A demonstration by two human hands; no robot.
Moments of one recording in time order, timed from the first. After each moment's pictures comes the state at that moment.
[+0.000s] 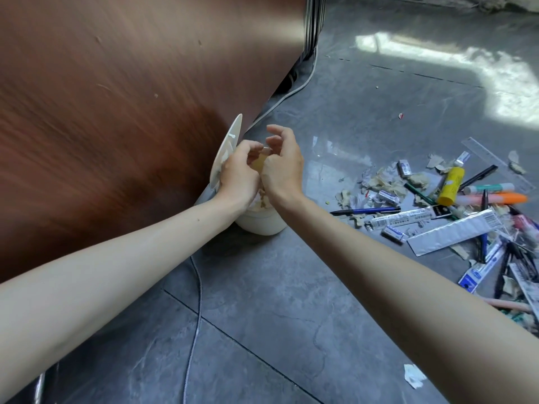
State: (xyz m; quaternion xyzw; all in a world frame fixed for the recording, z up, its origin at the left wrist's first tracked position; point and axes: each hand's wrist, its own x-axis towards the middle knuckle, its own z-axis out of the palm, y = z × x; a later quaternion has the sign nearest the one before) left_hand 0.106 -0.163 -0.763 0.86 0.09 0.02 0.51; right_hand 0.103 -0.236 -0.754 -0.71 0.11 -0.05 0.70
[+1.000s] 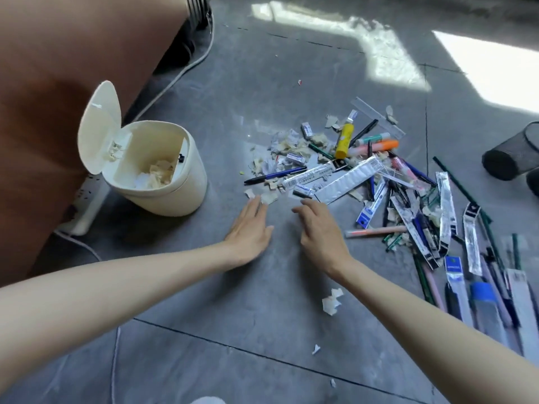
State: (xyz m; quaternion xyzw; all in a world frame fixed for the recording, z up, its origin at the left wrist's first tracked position) left_hand 0.003 -0.278 -0.864 0.93 -0.19 -0.27 0.19; right_hand -0.055 -0.434 -0.865 -0.96 0.04 0.02 0.27
